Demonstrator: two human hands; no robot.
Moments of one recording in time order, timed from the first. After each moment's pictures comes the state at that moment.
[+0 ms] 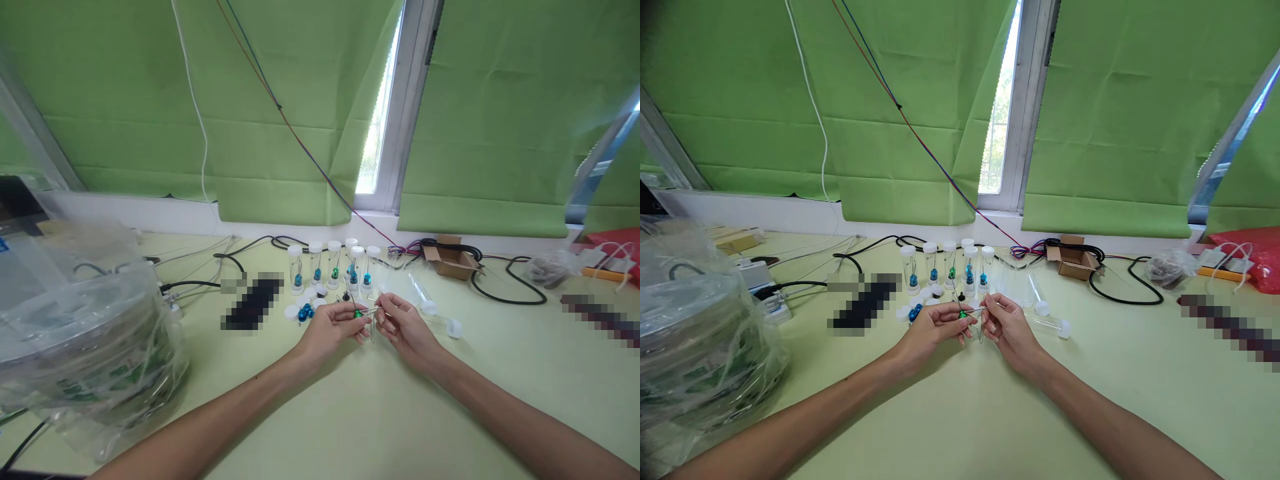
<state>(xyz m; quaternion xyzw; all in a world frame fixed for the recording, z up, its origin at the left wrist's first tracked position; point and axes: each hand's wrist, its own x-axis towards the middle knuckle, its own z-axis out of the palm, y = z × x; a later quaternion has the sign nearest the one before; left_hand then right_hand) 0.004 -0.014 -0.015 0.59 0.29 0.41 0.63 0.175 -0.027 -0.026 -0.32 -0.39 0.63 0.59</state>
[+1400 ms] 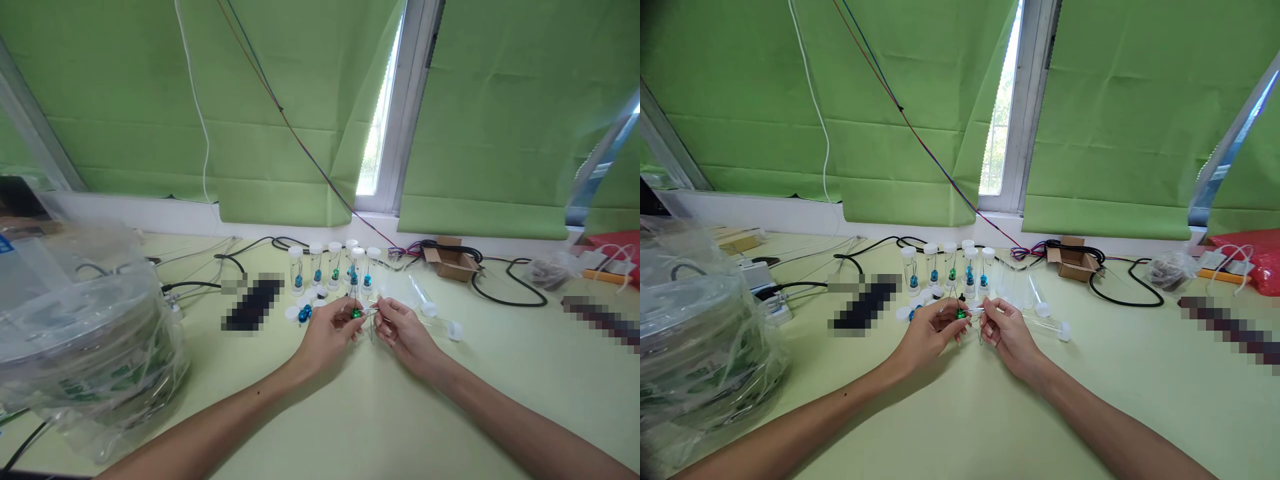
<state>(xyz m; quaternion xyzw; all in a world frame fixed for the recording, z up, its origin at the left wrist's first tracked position) 0.004 -0.018 -0.017 0.69 0.34 0.45 0.45 0.171 -0.029 -0.026 -0.32 -0.37 0.64 0.59</state>
